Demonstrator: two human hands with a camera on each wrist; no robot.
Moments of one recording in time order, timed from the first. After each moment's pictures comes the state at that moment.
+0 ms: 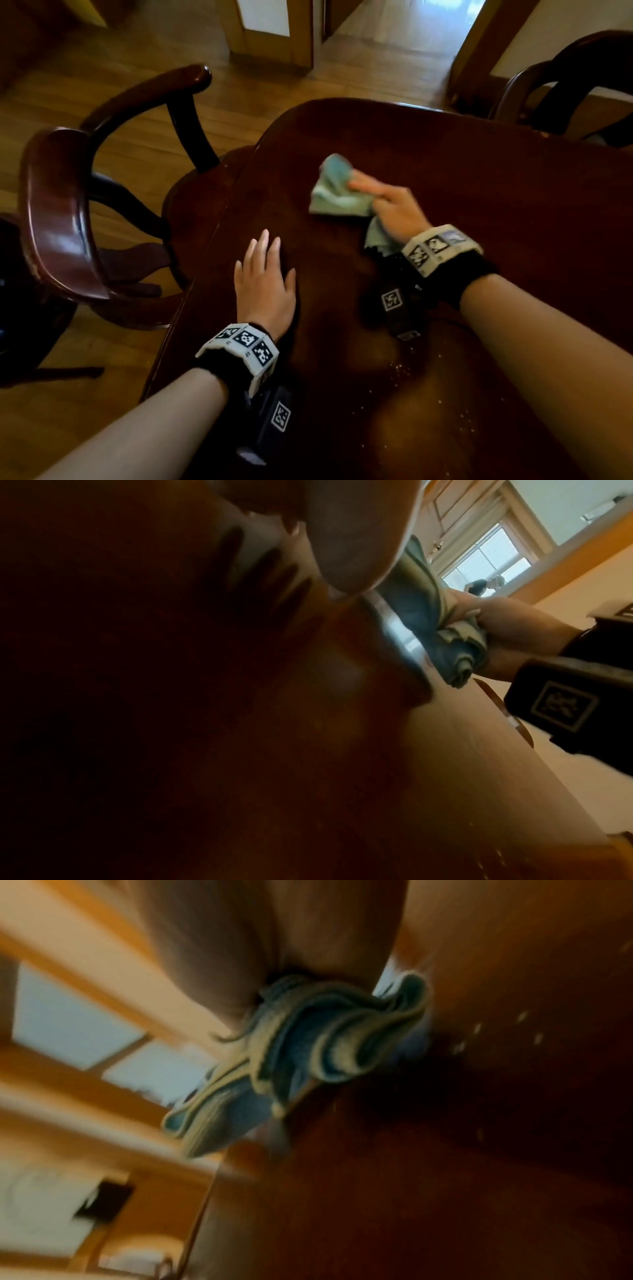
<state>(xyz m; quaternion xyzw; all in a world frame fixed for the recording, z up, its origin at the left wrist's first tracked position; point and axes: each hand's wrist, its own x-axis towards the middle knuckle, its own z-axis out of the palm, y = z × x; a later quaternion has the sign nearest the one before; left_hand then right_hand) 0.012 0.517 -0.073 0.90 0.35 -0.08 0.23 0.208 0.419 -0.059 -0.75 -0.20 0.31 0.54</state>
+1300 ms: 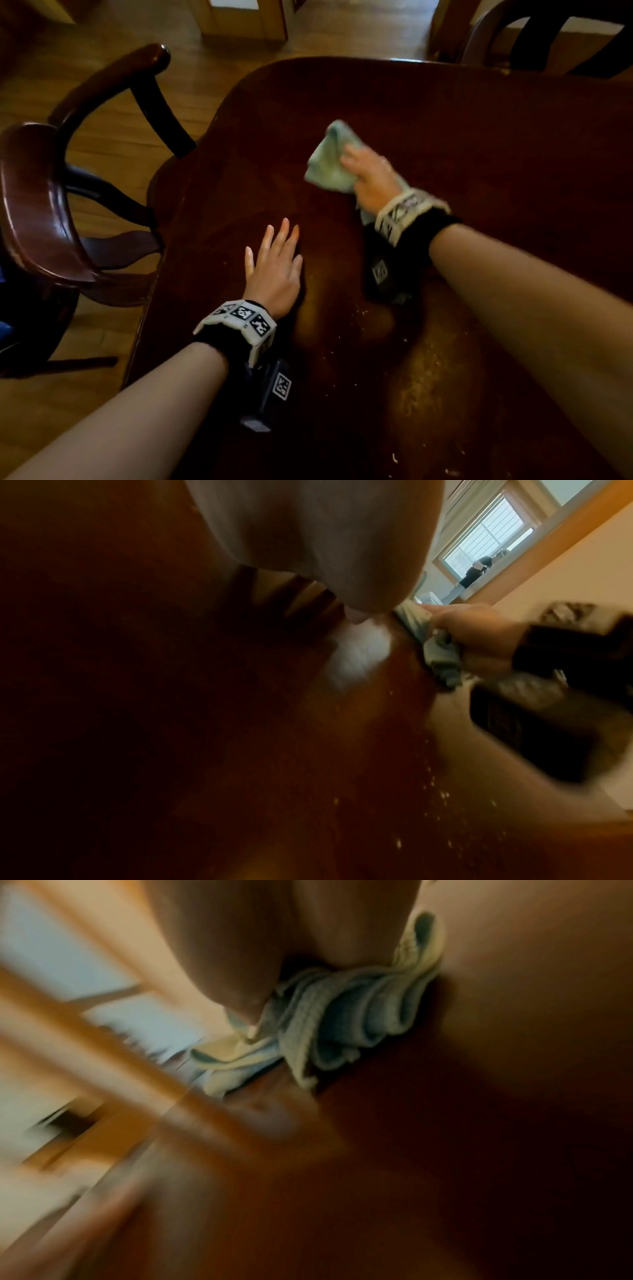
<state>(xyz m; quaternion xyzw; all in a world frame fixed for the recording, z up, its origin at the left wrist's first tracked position) 0.010 0.458 -0.073 0.90 0.26 -0.18 0.30 0.208 0.373 -0.103 -0.86 -0.22 0.25 0.39</state>
